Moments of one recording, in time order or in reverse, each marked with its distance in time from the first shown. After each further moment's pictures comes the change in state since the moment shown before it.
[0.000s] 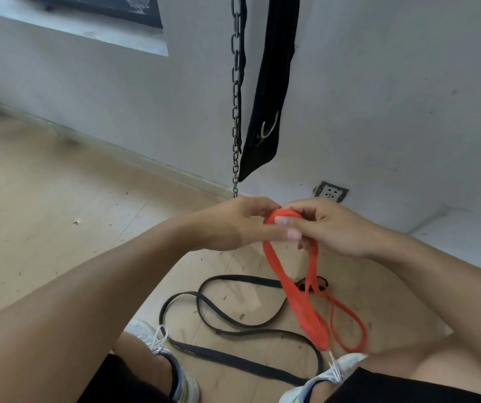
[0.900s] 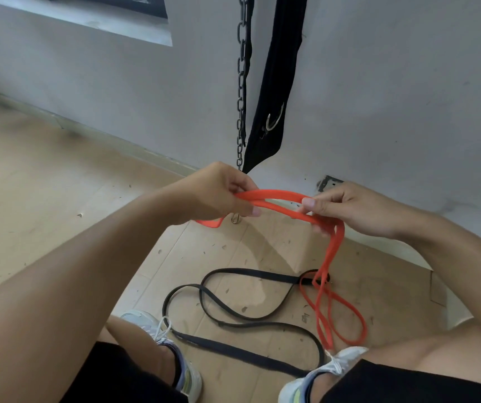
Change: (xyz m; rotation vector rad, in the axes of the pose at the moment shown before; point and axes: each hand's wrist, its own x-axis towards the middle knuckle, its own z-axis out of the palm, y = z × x) left_hand -0.010 -0.005 -0.034 -0.024 0.172 -0.017; right_hand -0.009 0.003 -0.030 -0.011 -0.027 0.157
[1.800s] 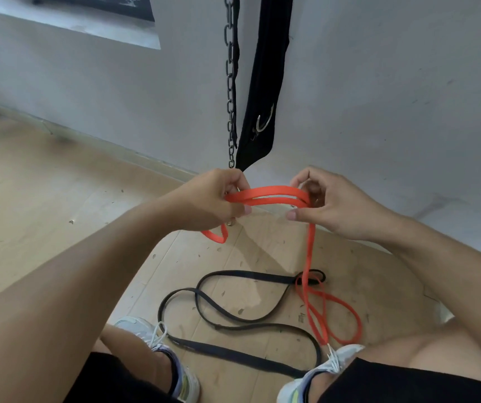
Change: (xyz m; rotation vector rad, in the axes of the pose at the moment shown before) left_hand 0.005 -0.004 0.006 0.117 0.039 0.068; right_hand 0.007 0.001 0.013 -0.056 0.236 -0.079
